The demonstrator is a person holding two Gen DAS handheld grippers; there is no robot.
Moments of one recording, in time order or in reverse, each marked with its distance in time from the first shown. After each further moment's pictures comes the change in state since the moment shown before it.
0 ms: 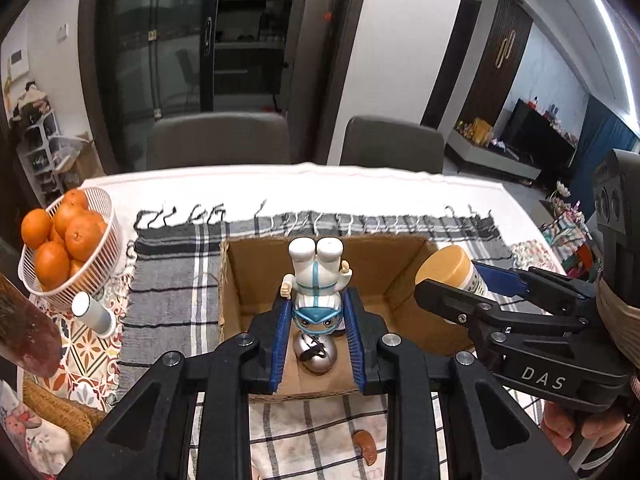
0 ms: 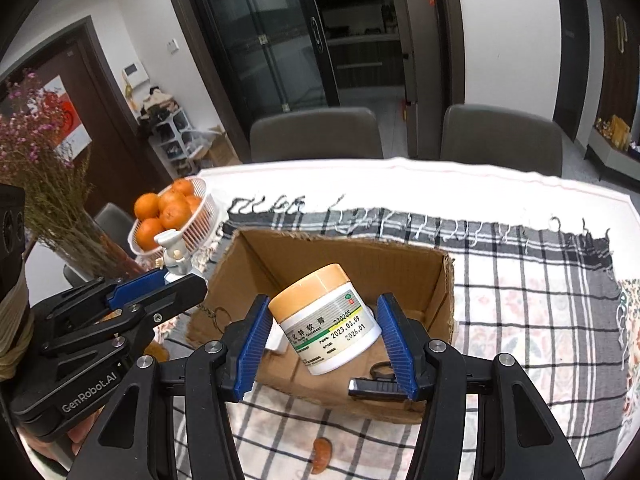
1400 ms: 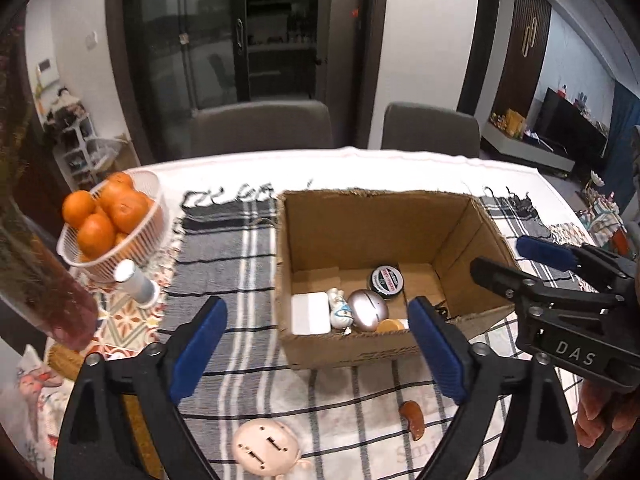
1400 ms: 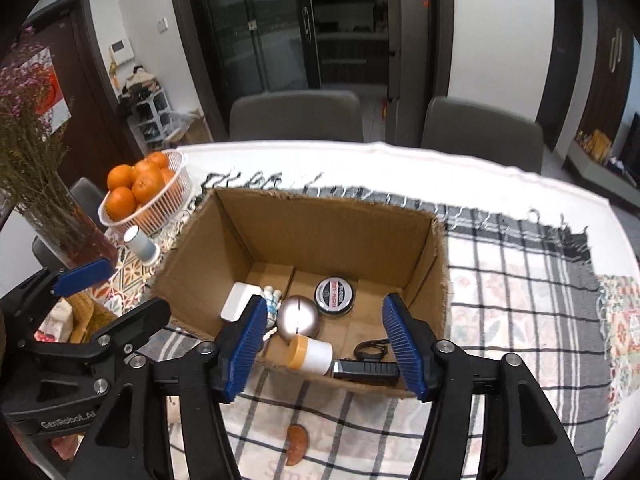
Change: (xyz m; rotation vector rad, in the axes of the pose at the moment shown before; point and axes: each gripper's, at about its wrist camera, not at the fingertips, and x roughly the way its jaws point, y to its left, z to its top) left arm -0.025 0.011 -0.054 0.018 -0.041 0.167; right arm 0.002 0.013 -0.039 -0.054 -0.021 -0.132
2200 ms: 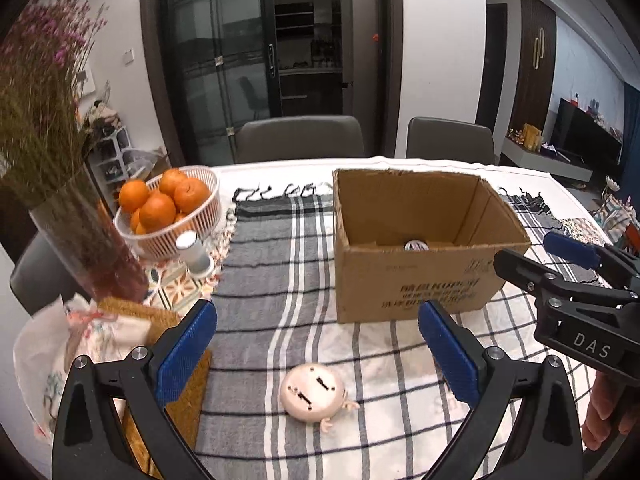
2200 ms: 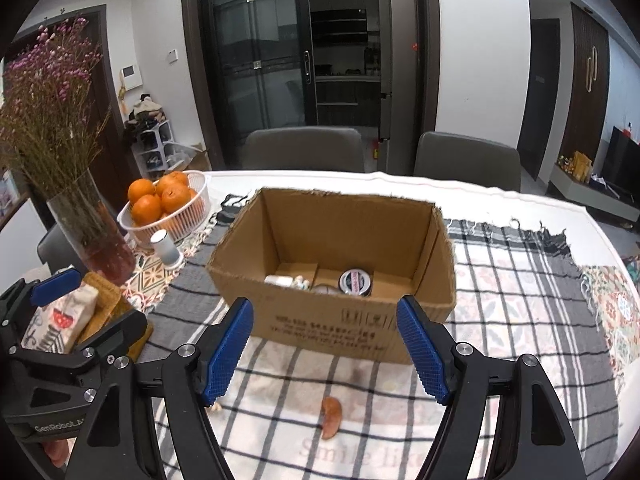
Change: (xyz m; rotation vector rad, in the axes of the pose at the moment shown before) left arm -0.058 0.026 -0.076 -0.020 -0.081 0.090; right arm -0.054 0.045 -0.063 0.006 -0.151 -0.033
